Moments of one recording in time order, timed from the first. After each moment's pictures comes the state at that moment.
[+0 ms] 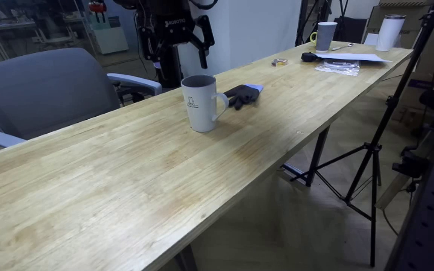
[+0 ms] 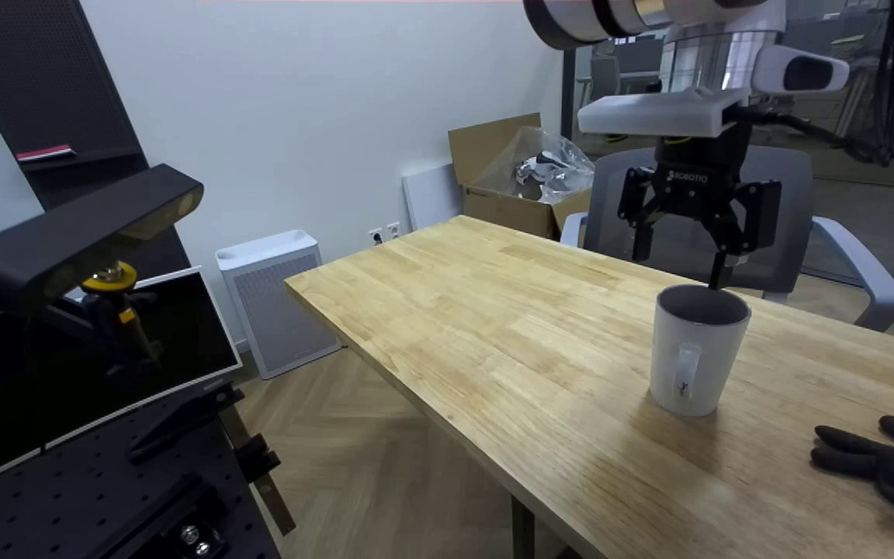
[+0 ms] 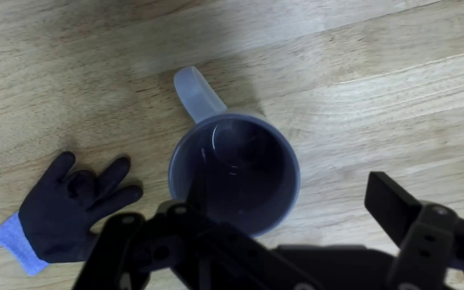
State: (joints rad) arm 0.02 0.50 -0.06 -1.94 -0.02 2.36 0.24
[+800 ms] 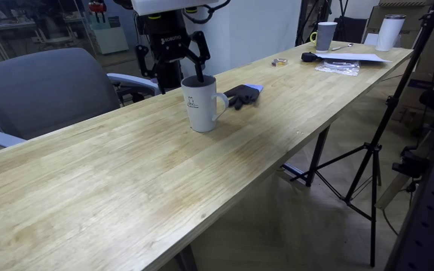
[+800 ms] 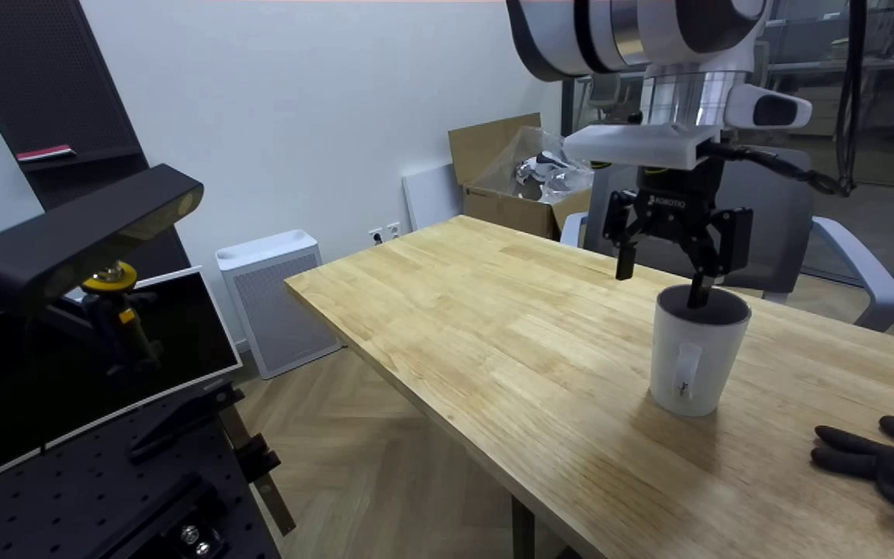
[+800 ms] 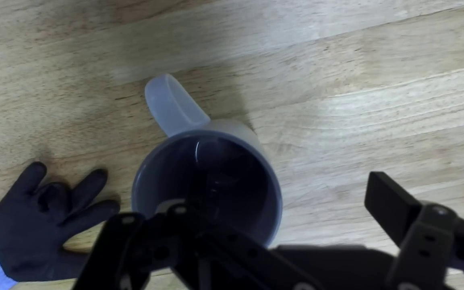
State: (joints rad) arm 0.05 0.56 -0.06 -1.92 -0.02 2.37 0.25
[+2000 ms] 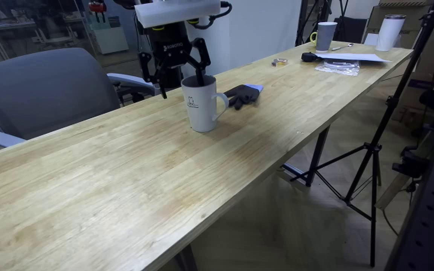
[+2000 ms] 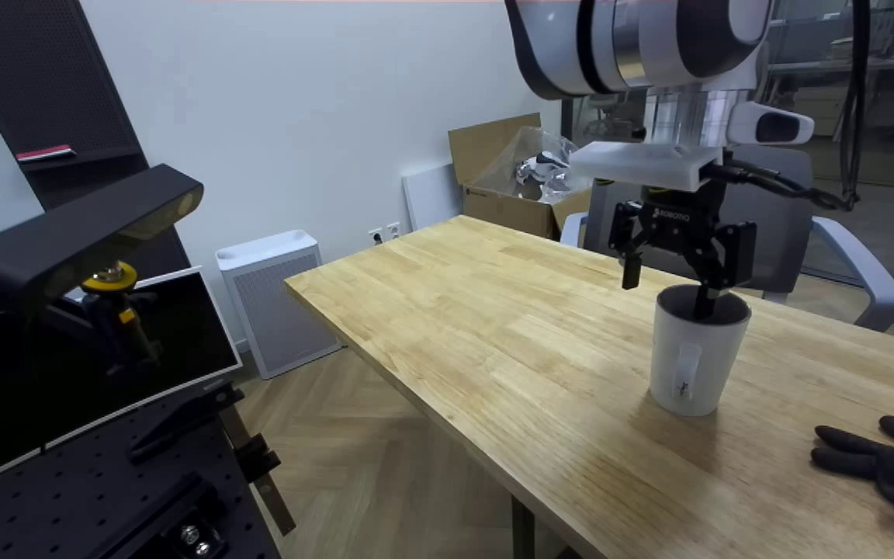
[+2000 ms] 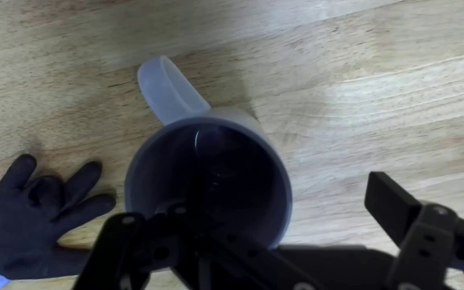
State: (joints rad) arm 0.04 0.60 -0.07 -1.91 -0.02 2.43 0.25
